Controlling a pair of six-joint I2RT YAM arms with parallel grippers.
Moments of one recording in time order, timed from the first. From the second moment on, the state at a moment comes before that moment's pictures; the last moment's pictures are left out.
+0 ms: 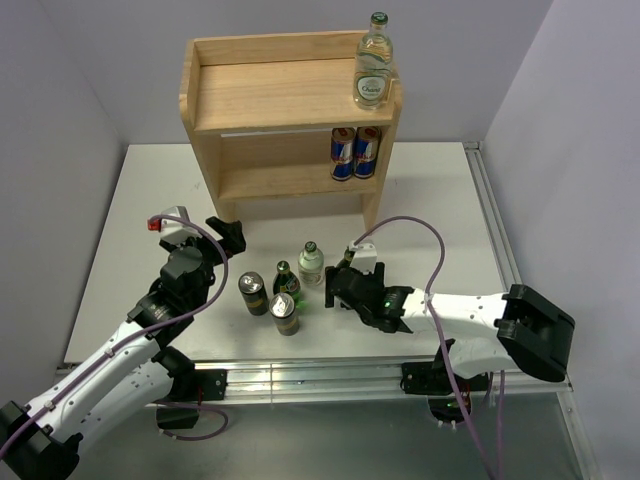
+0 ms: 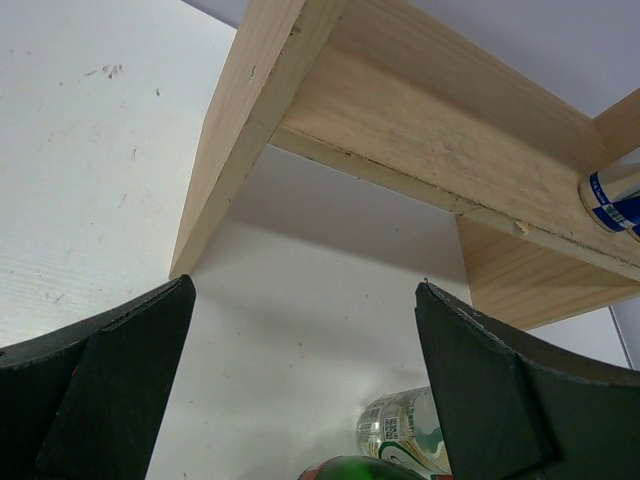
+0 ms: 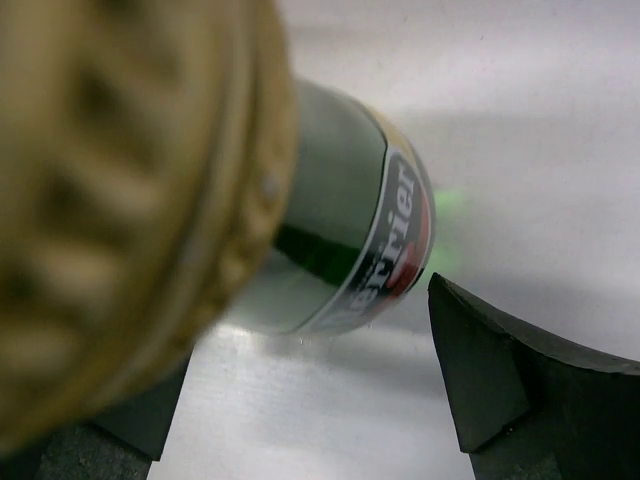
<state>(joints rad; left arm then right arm) -0.63 0.70 0.53 0.01 -0.61 -0.62 1.05 1.27 0.56 -0.14 0.60 0.77</state>
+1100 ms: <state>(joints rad) -0.63 0.75 0.53 0.02 -0.61 -0.62 1.02 1.41 0.55 0.09 0.82 0.76</state>
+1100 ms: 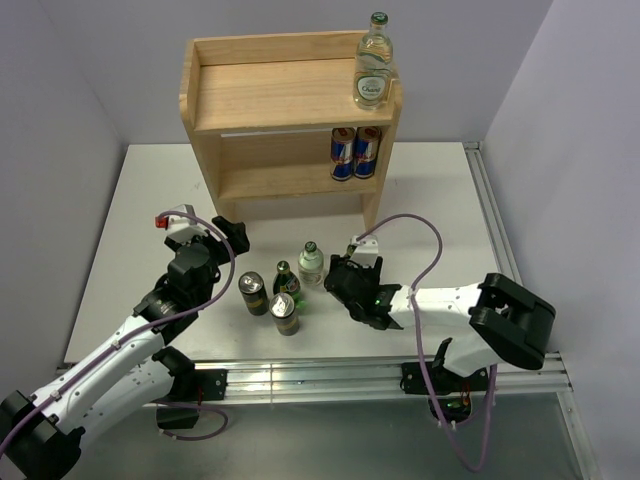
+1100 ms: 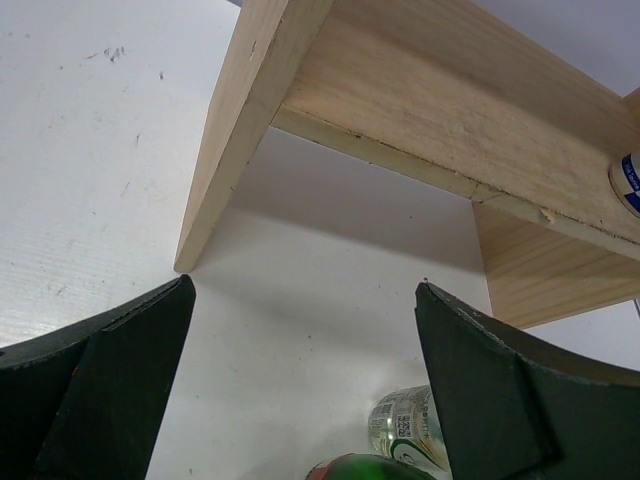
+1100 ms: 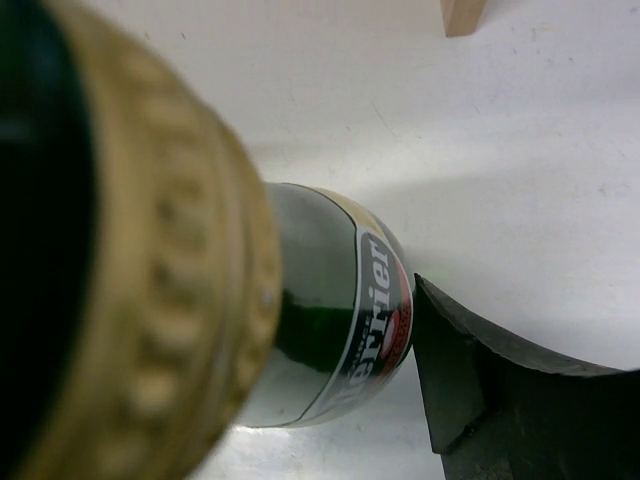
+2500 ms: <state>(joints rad) -0.63 0.73 0.53 0.02 -0.61 -0.62 1.06 1.88 2.43 -0.58 0.58 0.09</state>
